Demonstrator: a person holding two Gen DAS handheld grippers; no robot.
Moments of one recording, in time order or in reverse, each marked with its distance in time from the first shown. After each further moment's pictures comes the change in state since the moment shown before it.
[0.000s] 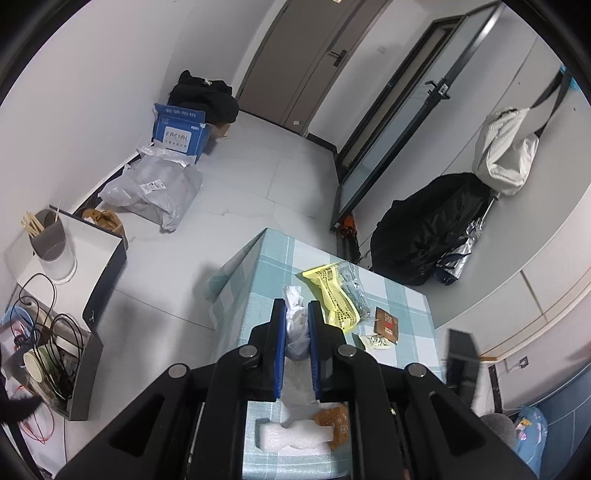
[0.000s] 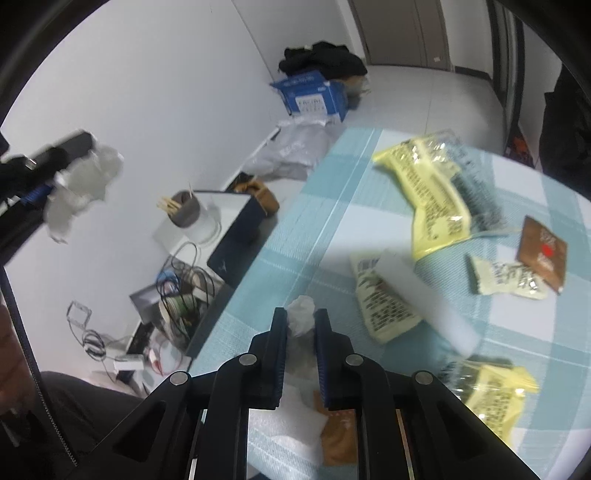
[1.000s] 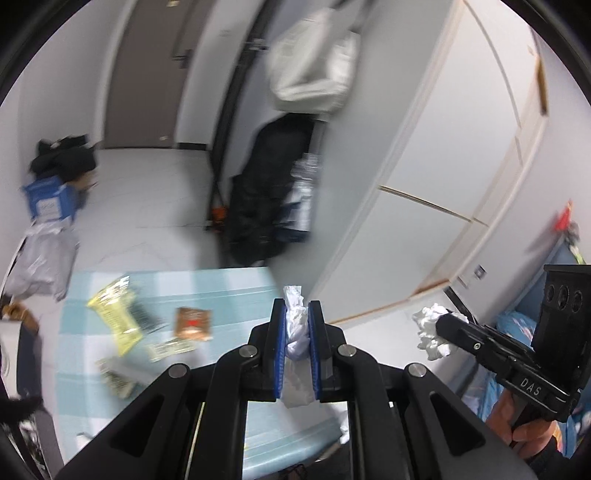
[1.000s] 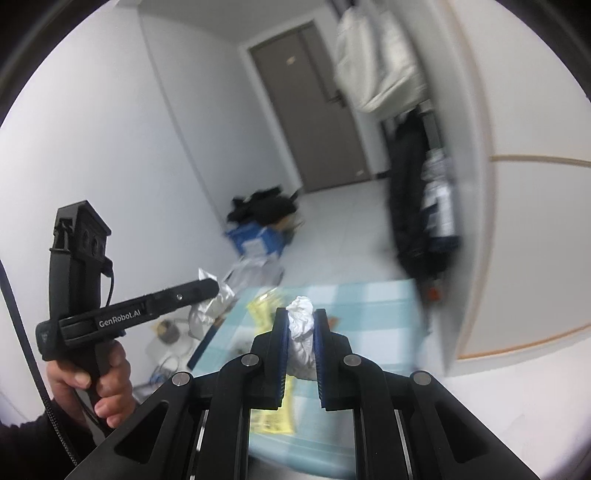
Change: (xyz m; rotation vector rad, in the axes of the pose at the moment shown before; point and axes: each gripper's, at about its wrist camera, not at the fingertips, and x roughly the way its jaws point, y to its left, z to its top) left arm -0.007 -0.257 -0.051 0.412 0.051 -0.283; right arm -0.337 -0.130 -0.093 0.159 -0.538 -0.147
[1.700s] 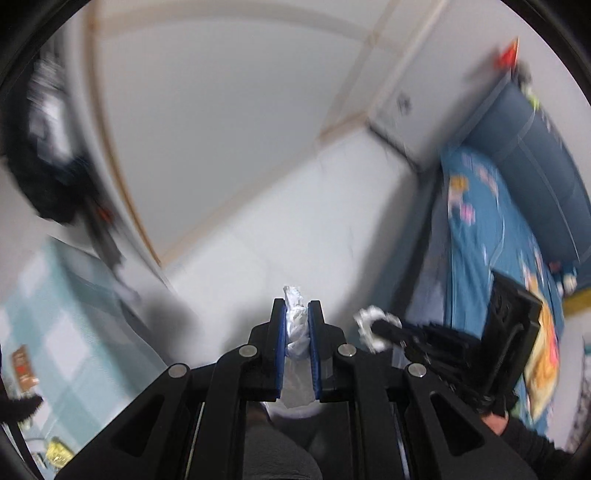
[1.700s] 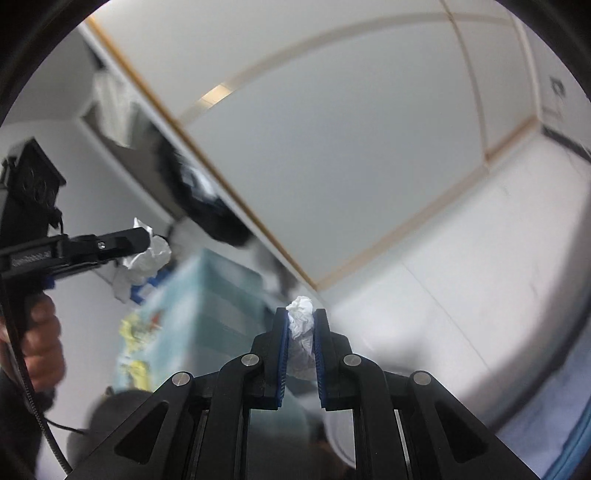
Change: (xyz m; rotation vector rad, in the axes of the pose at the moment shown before) left arm 0.207 -0.202 -0.050 0.366 0.665 -0.257; right arm -0.098 -0.234 -0.143 0.521 0.047 -0.359
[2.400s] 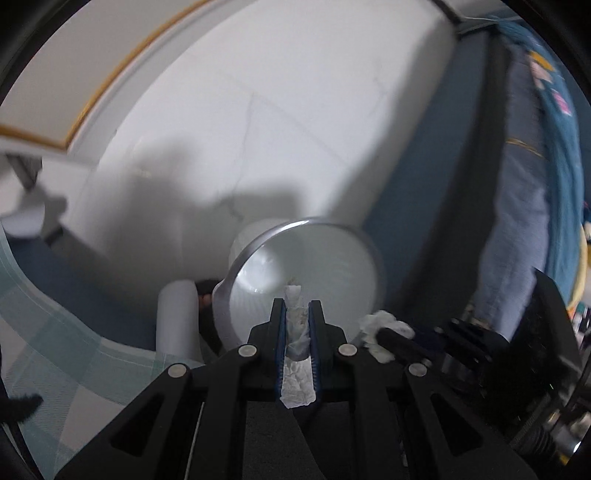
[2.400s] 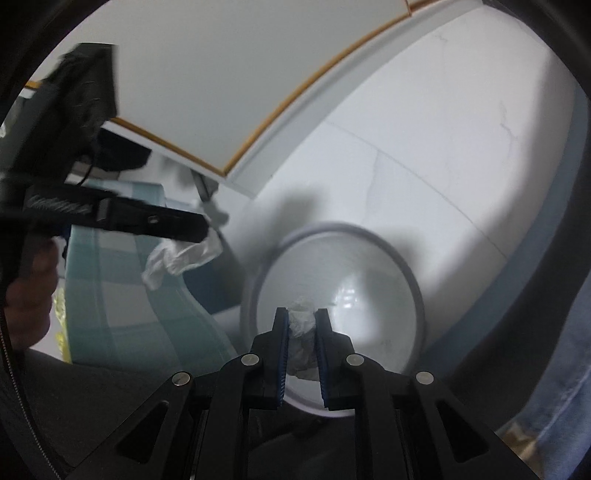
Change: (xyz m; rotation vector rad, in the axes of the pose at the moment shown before) left arm 0.233 0.036 -0.023 -0.020 0.653 -0.008; right arm 0.117 -0.109 -0.108 0.262 0.370 -0.118
